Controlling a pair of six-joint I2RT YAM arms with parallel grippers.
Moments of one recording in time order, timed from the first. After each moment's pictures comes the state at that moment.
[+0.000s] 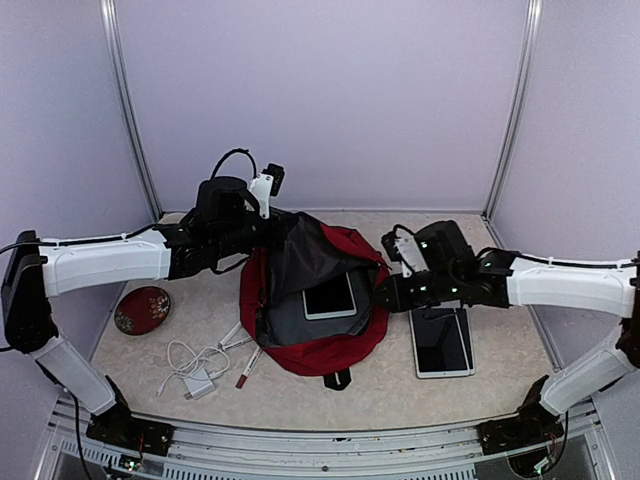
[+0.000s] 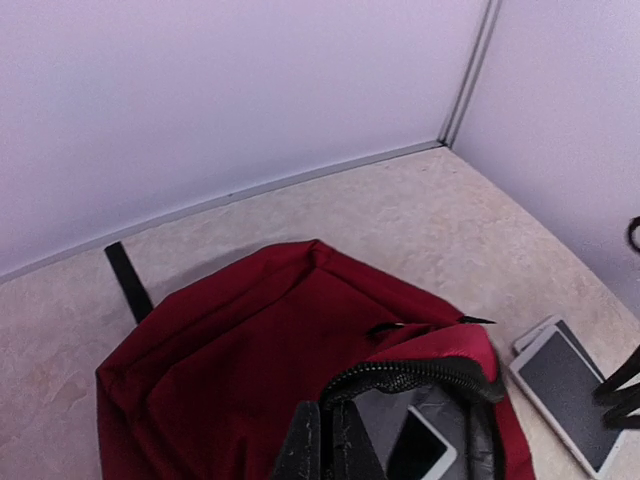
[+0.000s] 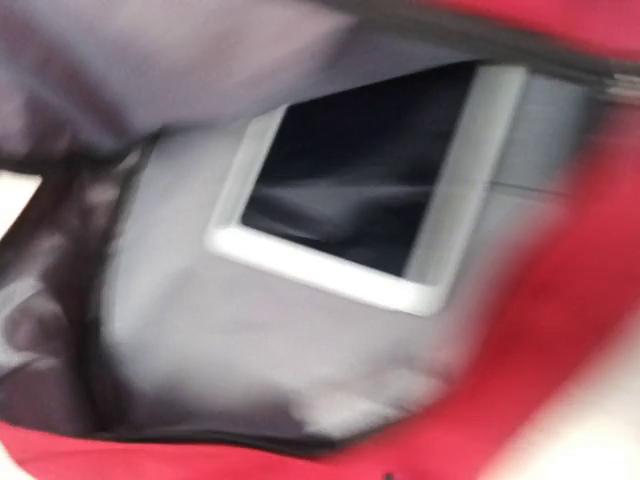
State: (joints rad) left arm -0.76 1.57 1.14 0.14 -0.09 -0.18; right arm 0.79 1.36 0.89 -0.22 -0.09 0.45
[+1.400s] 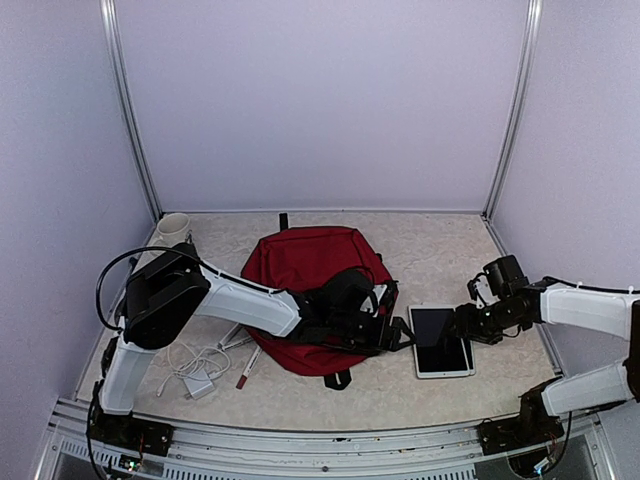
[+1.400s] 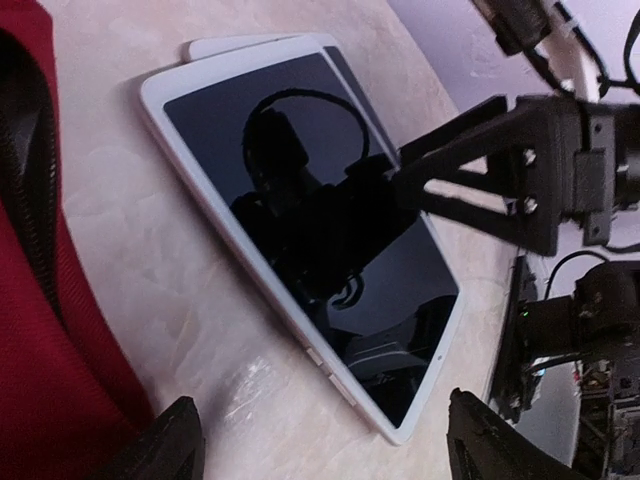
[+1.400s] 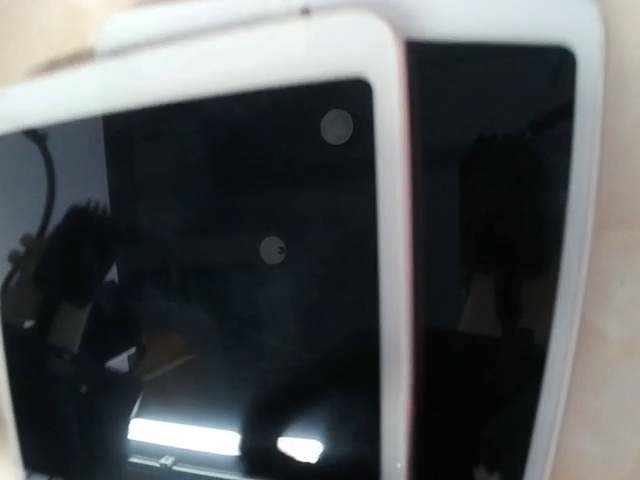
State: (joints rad) left arm -1.10 2.25 1.46 0.22 0.31 -0.70; right arm 0.27 1.20 0.54 -0.41 -0.19 0.44
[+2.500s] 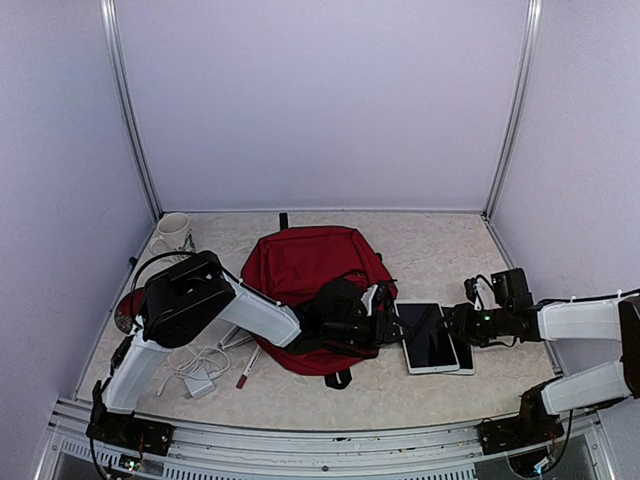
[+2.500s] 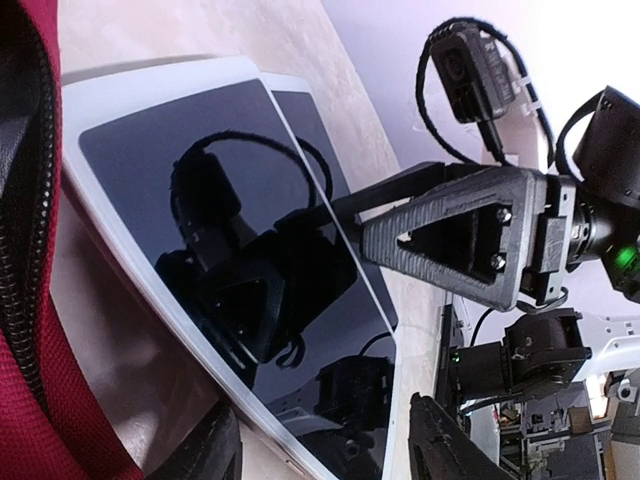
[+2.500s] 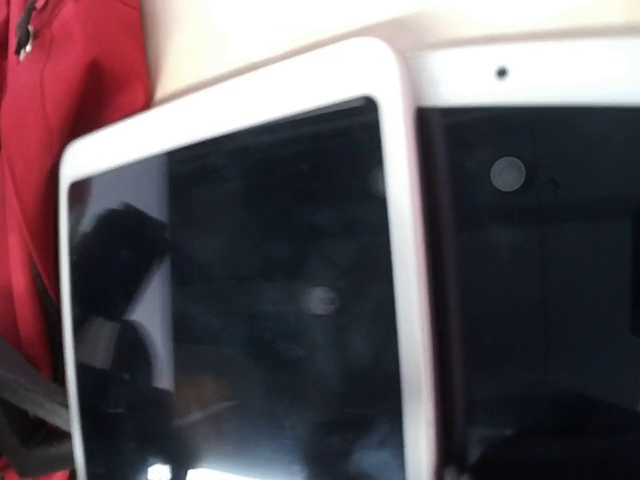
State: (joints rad) left arm -1.06 2.37 1.41 0.65 0.41 -0.94; right arm 0.23 1.23 0.36 0.02 -0.45 0.57
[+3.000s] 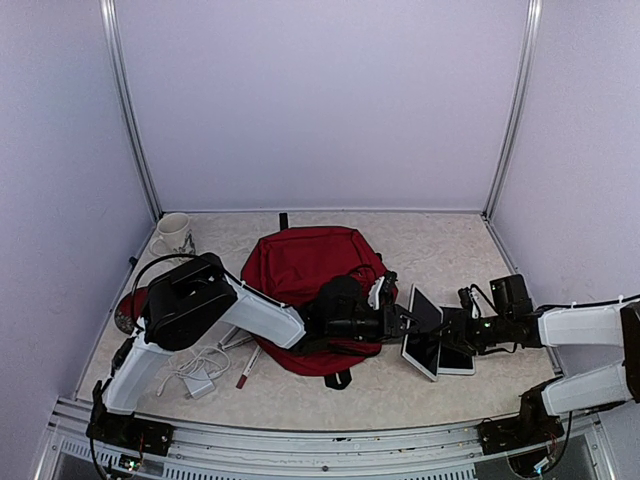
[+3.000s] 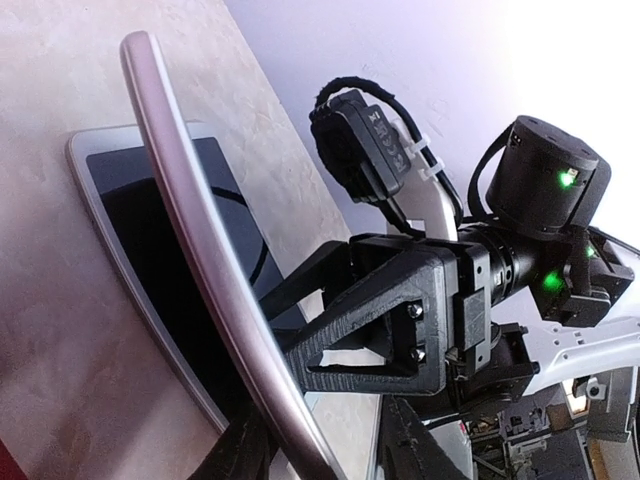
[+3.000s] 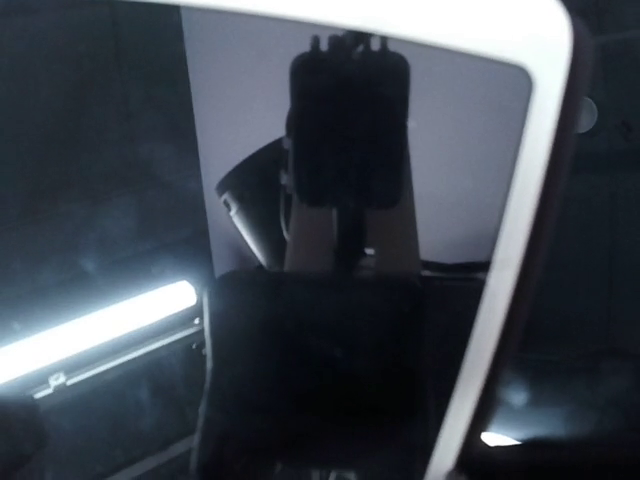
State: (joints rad) left arm -1.08 2.38 1.44 0.78 0.41 -0.98; right arm 0.25 1.20 0.32 0.01 -0.59 0.61
